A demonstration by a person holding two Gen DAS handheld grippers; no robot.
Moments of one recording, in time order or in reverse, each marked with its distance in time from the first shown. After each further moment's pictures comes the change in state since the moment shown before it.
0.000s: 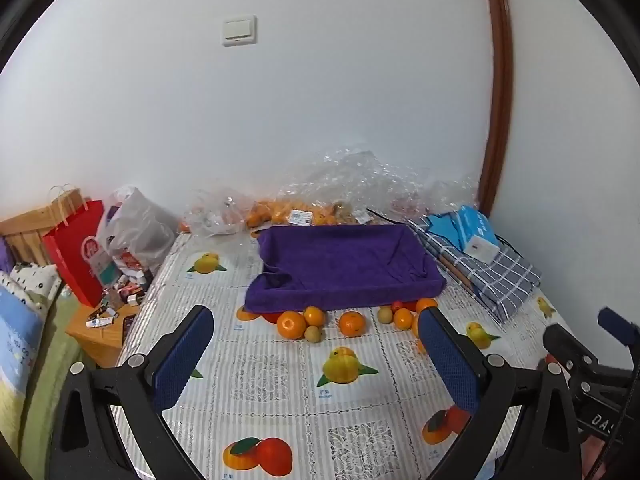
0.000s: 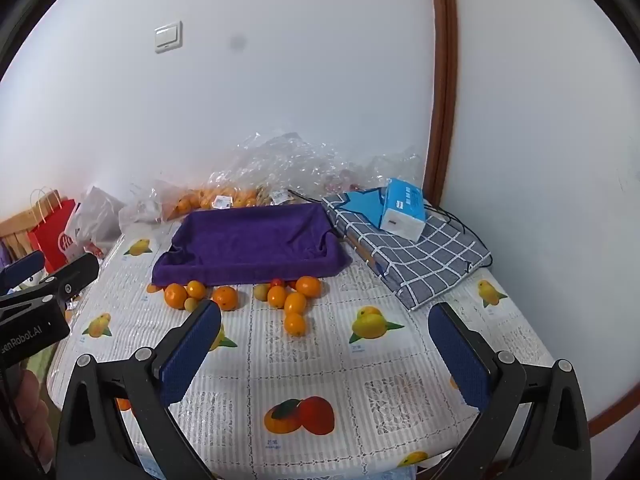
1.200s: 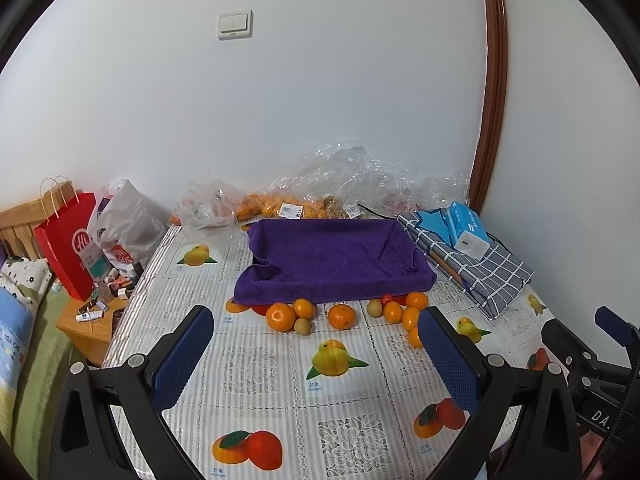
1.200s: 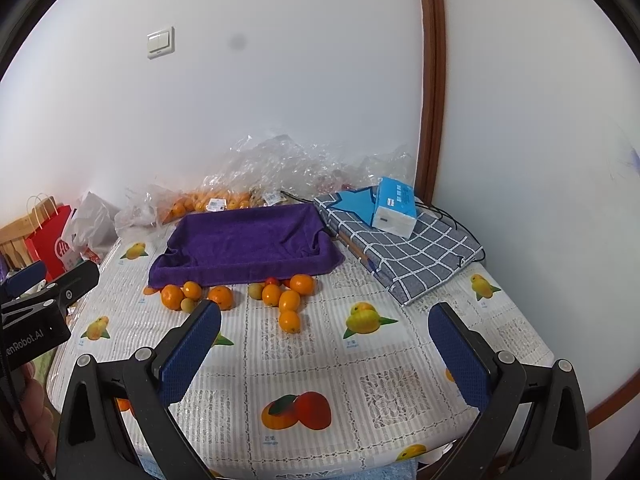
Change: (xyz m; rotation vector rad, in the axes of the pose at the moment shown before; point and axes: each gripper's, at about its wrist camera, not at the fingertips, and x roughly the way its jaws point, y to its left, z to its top) left arm 0.000 0.000 -0.007 -0.017 0.031 -0.052; right arm -0.009 -0.007 -0.001 0.008 0.003 -0.017
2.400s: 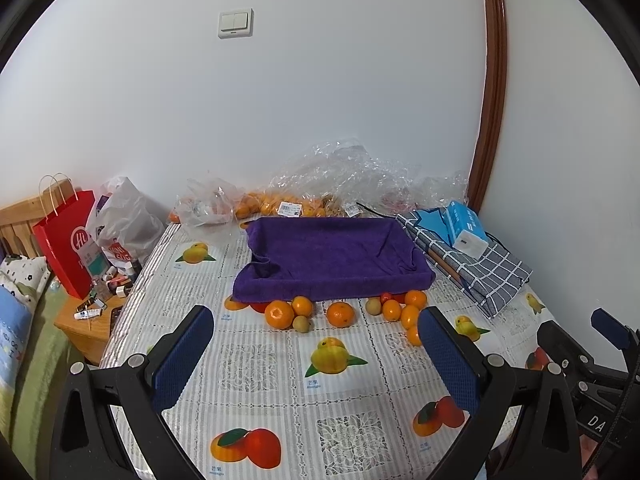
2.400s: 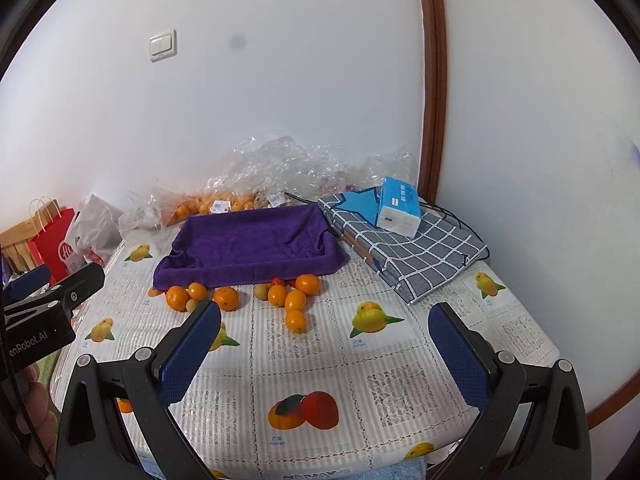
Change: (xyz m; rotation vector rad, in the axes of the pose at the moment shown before) left arm 0.000 0.001 -0.004 -0.010 -0.001 -0.006; right arm 0.000 0.006 -0.006 0.005 -0.011 0.010
